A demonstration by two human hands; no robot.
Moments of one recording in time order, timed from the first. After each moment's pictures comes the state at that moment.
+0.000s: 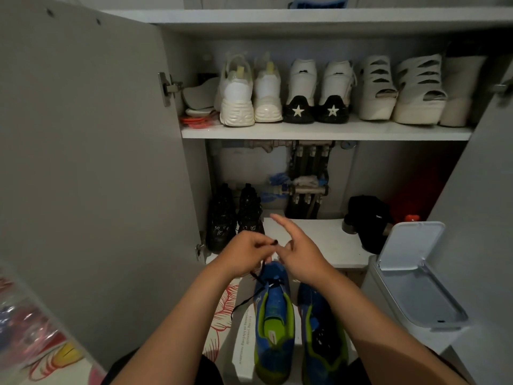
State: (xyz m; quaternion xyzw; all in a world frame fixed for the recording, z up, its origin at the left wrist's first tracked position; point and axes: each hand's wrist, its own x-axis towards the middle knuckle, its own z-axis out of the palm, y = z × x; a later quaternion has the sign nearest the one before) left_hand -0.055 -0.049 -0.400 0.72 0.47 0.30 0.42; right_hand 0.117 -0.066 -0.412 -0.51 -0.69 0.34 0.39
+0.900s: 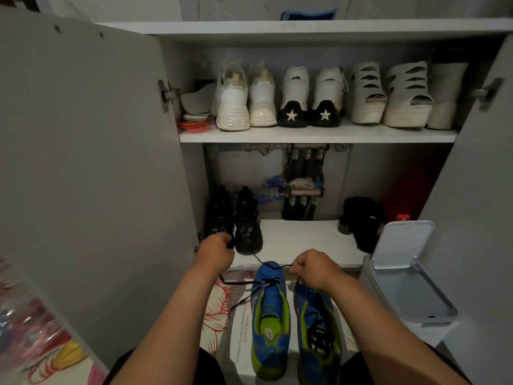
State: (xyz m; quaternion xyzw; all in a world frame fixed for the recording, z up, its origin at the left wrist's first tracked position) left_hand -0.095 -0.037 -0.416 0.64 0.70 0.22 0.23; right_hand 0.160 -0.068 -0.434 -0.66 -0.68 0.28 0.14
